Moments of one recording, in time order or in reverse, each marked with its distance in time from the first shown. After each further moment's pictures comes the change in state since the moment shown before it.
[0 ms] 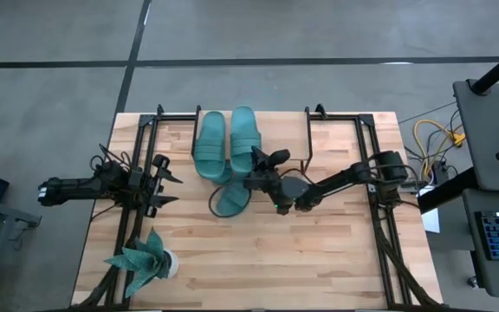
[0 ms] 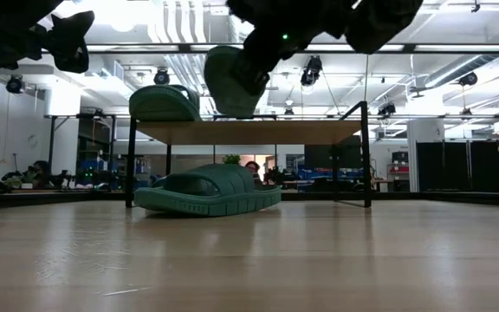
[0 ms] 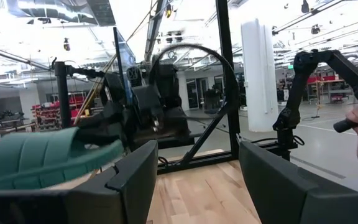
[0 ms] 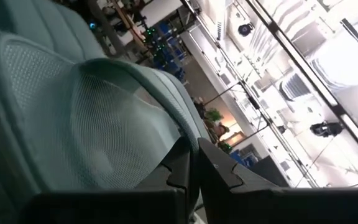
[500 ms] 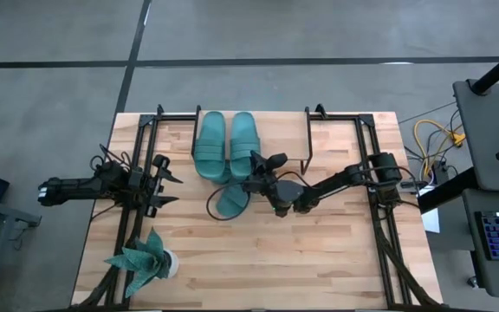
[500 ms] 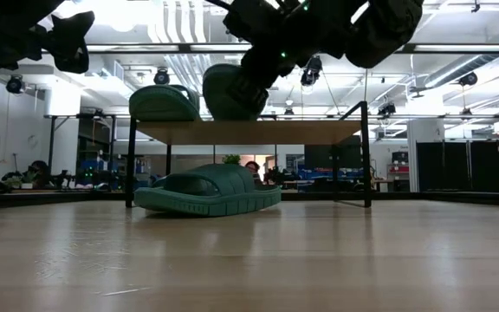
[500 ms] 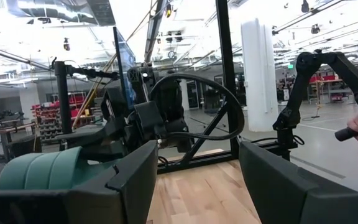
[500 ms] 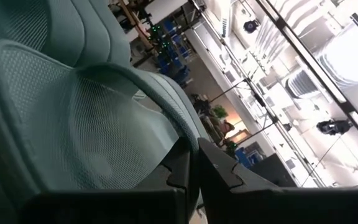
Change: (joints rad) left arm 0.000 0.000 -0.002 0.001 0.000 0.000; right arm 0.000 0.044 -0.021 0.001 0.001 0.062
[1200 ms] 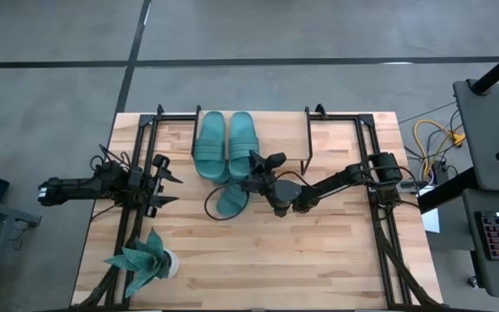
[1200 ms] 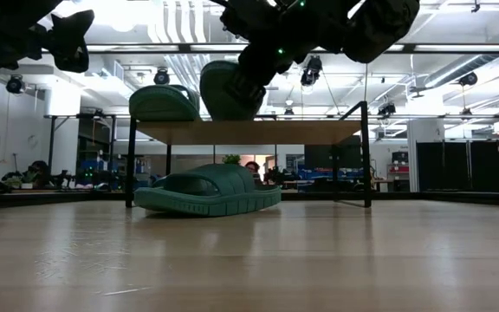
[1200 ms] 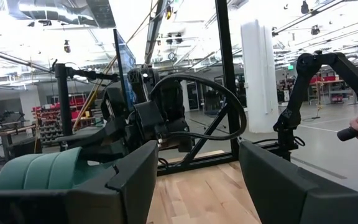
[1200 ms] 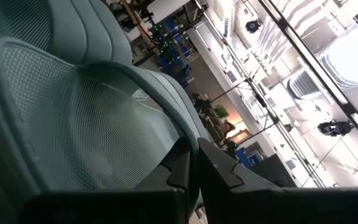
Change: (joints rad) left arm 0.000 0.000 0.000 0.007 0.000 0.003; right arm 0.000 -0.004 0.025 -0.055 0.001 0.017
